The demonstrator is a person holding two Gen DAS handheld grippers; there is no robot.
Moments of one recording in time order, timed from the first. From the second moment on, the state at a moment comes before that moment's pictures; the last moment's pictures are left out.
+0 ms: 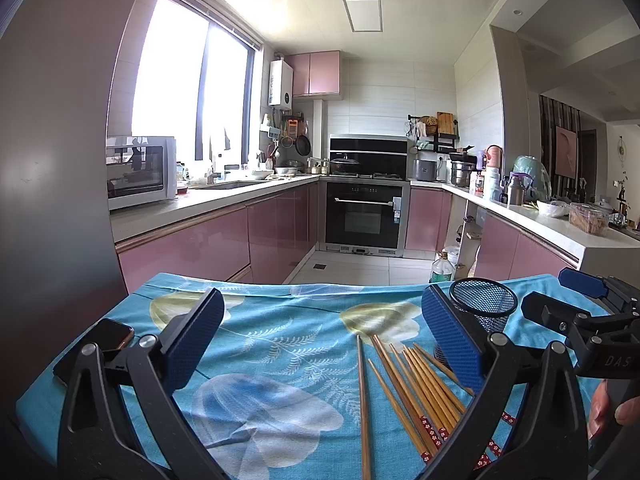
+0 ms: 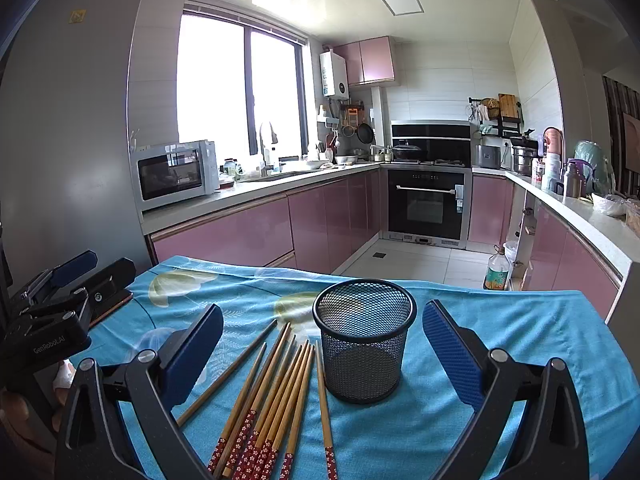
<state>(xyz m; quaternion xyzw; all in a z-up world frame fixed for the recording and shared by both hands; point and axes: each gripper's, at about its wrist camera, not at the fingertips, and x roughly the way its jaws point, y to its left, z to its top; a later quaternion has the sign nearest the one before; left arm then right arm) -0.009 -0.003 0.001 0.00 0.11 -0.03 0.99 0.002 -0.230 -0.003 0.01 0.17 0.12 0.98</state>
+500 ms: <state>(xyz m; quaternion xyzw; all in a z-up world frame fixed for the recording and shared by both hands) -0.006 -0.007 -0.003 0.00 0.12 -0.03 0.99 0.000 -0.230 -0.003 0.01 0.17 0.13 0.98</state>
